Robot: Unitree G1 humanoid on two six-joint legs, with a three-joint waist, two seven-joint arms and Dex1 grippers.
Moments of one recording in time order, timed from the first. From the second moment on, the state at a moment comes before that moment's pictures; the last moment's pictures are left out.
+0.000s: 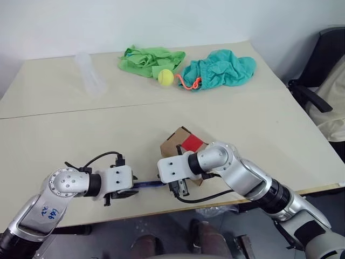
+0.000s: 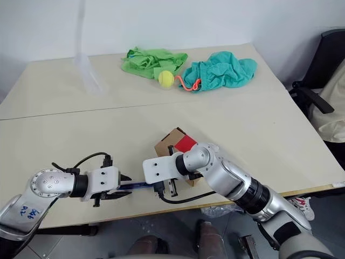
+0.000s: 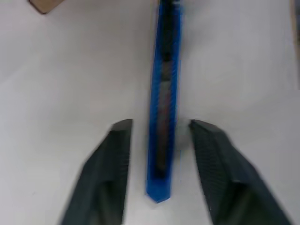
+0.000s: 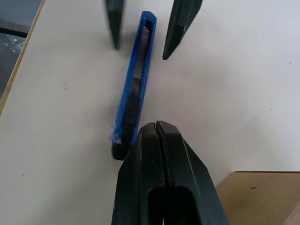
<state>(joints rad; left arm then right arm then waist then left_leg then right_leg) -0.02 0.93 -0.09 -0.52 -0.08 0.46 -0.98 -0.74 -0.50 0.70 -0.33 -0.12 0.54 1.08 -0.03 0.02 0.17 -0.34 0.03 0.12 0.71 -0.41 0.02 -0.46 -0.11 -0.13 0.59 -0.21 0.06</state>
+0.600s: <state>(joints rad) -0.07 0.90 -0.10 -0.44 -0.12 0.43 -0.99 -0.73 -0.52 0.69 -0.34 -0.12 0.53 1.11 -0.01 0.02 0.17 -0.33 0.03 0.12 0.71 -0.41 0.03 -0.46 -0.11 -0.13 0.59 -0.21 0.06</state>
